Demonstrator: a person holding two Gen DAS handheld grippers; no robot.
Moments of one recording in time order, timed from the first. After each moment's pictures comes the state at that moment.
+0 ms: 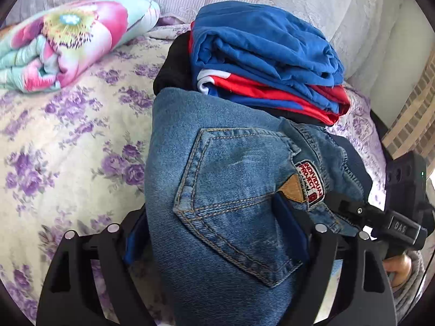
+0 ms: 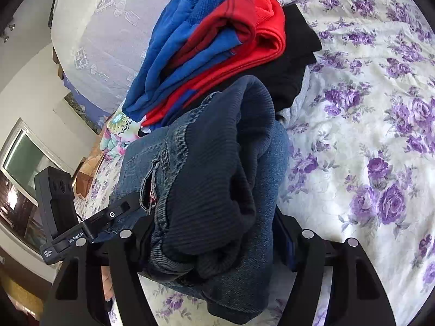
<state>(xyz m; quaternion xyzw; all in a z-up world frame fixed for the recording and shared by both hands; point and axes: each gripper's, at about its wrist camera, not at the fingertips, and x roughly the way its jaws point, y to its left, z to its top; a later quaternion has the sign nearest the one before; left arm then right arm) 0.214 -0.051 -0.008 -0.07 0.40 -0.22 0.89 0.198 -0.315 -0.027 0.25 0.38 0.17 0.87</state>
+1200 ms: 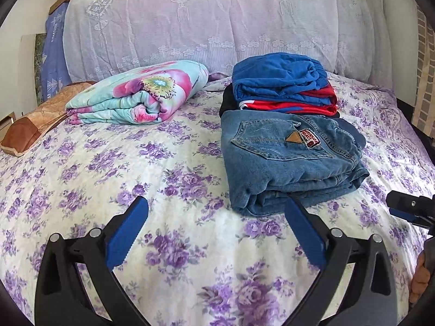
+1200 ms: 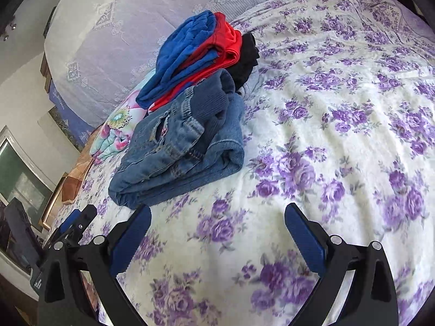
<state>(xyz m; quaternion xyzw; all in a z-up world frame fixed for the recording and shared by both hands) 0.044 -0.017 0.018 0.01 0.27 -0.05 0.96 0.035 -0.313 -0.018 0.24 0.33 0.07 0.91</state>
